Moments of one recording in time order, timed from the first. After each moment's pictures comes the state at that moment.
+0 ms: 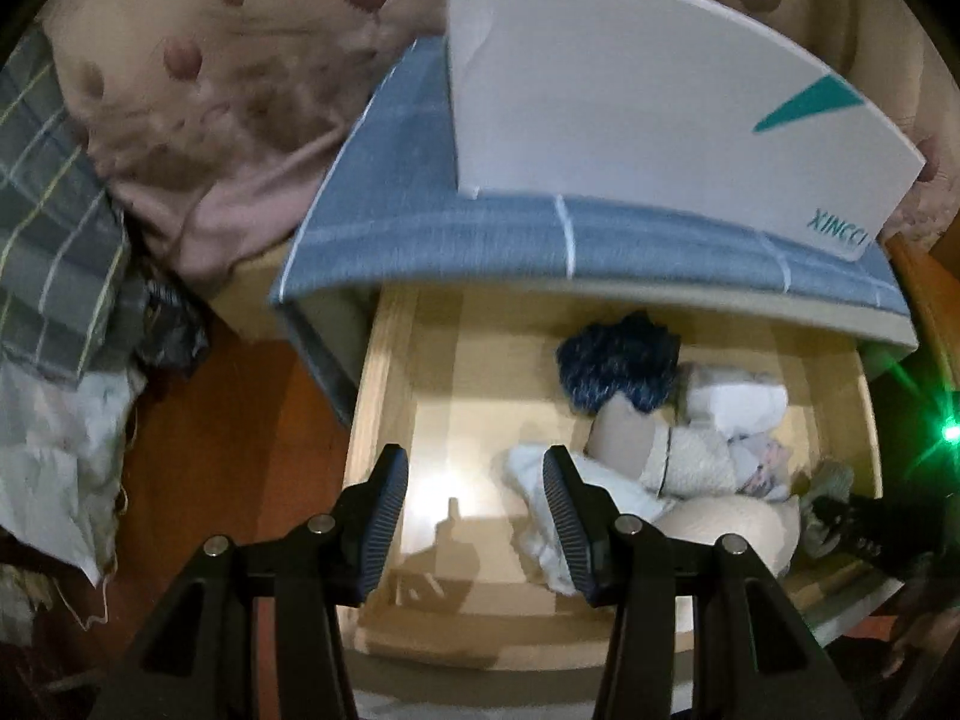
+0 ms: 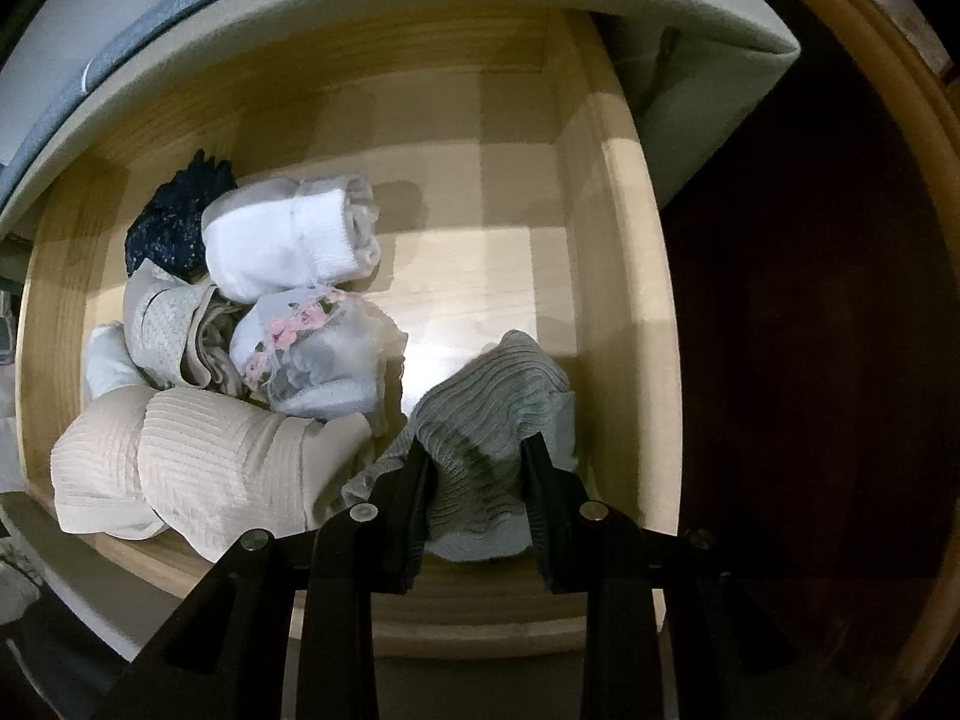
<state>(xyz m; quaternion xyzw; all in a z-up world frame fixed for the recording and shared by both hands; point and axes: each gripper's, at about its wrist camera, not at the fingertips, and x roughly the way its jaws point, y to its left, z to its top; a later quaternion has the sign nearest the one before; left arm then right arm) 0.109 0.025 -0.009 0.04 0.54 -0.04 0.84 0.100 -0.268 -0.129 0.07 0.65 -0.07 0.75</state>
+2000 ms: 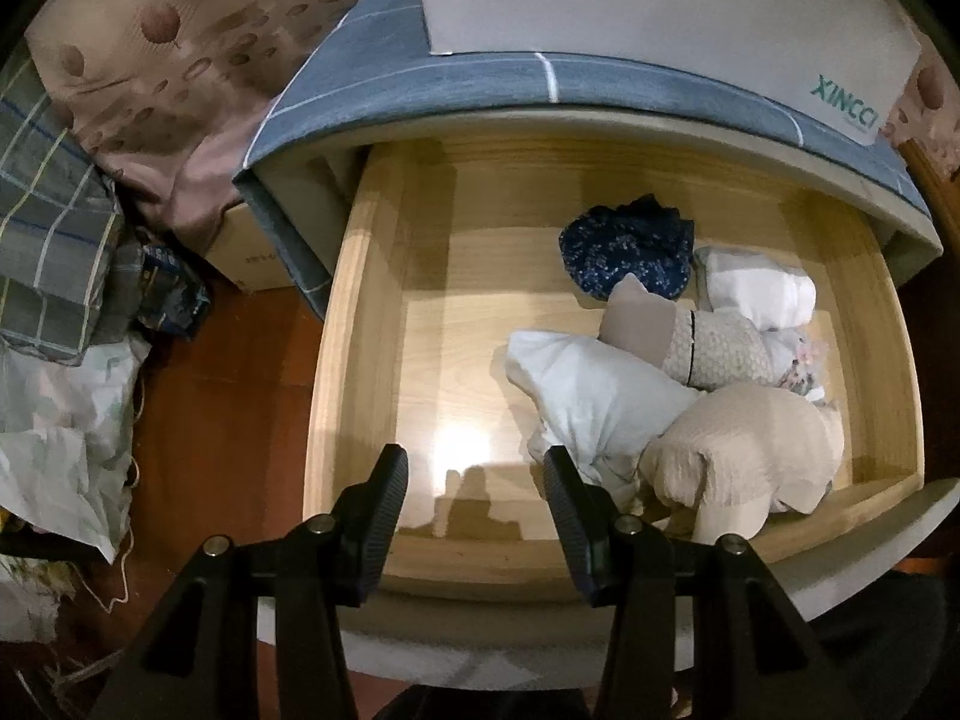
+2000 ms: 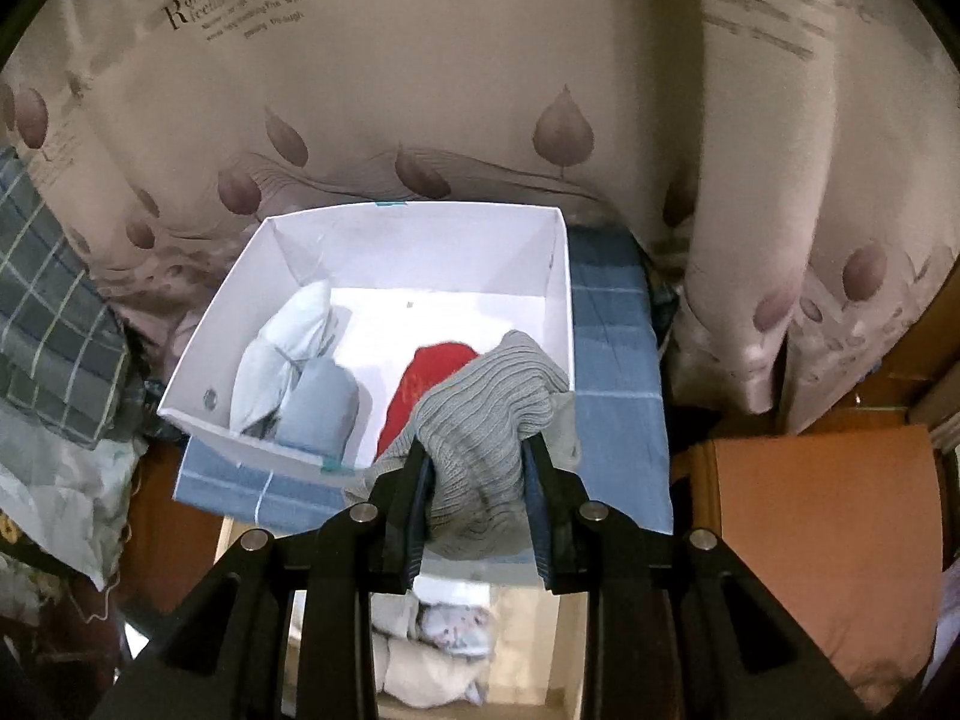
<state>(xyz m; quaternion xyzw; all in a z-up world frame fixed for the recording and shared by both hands) 0.084 0.016 -0.045 0.07 0.58 -0.04 0.81 0.202 -0.231 0.163 0.03 0.46 -0.01 0.89</state>
